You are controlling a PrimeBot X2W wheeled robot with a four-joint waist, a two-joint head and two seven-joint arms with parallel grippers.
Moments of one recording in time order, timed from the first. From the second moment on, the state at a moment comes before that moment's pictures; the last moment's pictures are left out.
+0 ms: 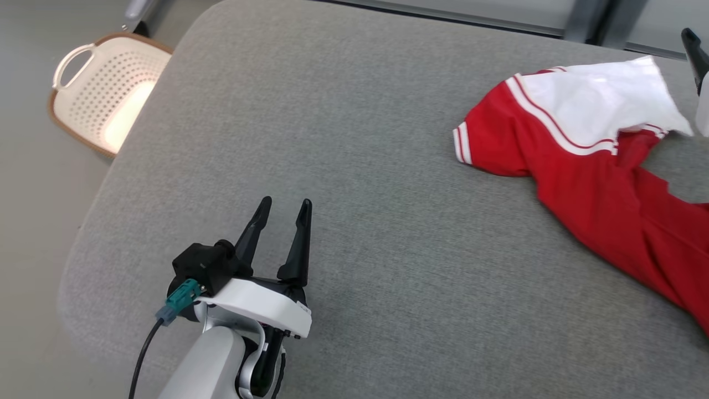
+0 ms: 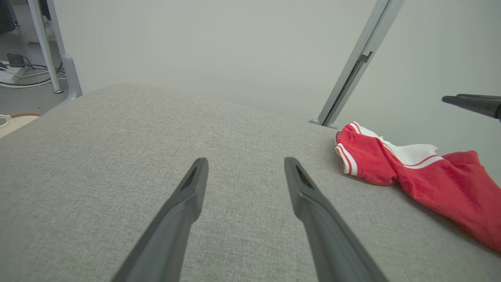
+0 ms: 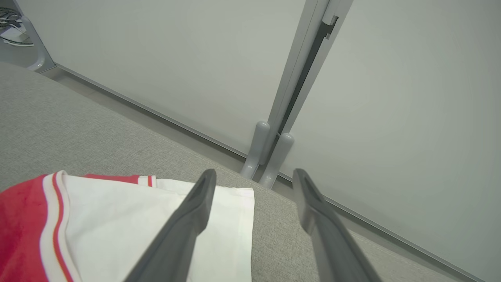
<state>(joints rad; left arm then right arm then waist) -0.31 0.05 -0.38 0.33 -0.53 -0.01 -0.26 -1.20 -0.57 0.86 1.09 0.66 0.13 0.05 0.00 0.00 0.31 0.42</state>
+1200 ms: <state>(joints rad) -0.22 0.05 -0.21 0.23 -0.43 -0.03 -0.26 -0.34 -0.37 0.32 0.57 0.48 0.13 -0.26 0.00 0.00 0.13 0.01</state>
